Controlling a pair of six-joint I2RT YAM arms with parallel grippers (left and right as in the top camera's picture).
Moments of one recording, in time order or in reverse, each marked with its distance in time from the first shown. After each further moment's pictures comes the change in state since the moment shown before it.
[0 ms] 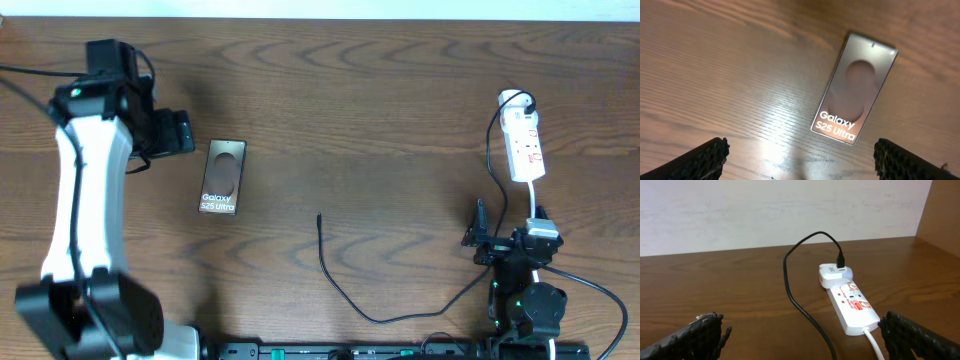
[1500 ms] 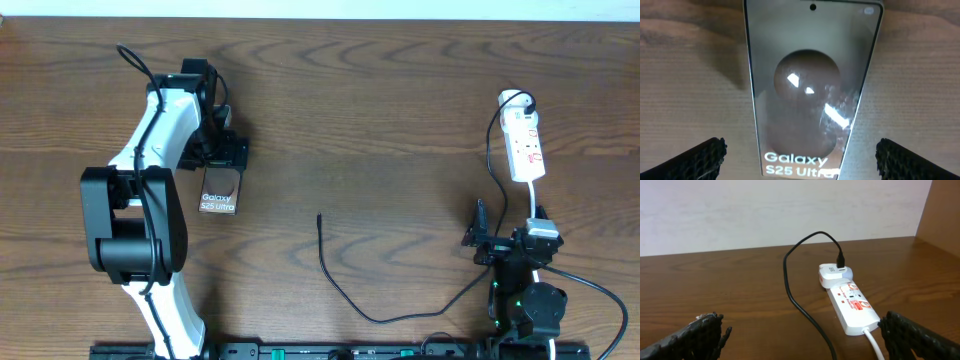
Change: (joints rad) left arm -0.169 0.364 -0.022 0.102 0.053 0.107; right arm 0.000 0.000 0.000 0.000 0.000 0.000
